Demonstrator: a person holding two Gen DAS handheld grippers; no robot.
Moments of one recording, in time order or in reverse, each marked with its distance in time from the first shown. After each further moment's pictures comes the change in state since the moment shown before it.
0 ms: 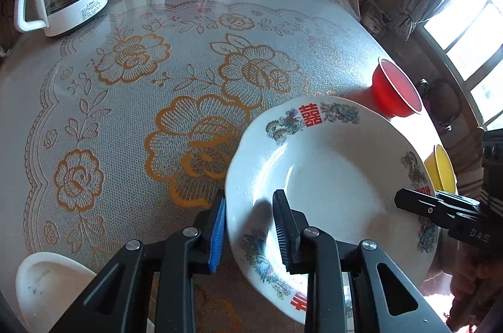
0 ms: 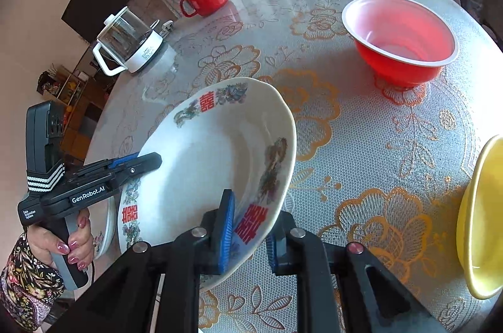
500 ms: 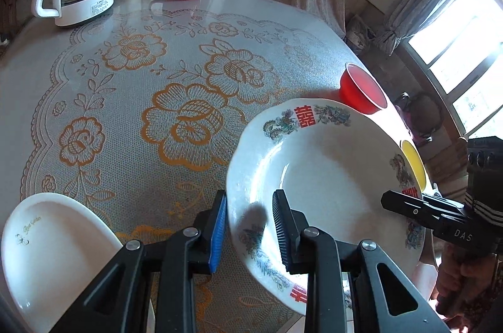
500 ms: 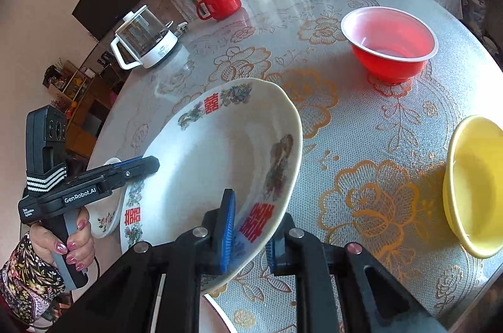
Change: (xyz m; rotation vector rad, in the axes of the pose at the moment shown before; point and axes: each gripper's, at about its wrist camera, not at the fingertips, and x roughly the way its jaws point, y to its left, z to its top) left arm -0.041 -0.014 -0.035 -0.024 -0.062 -0.075; right arm -0.033 0.014 -0.030 -0.057 -0.040 -0.008
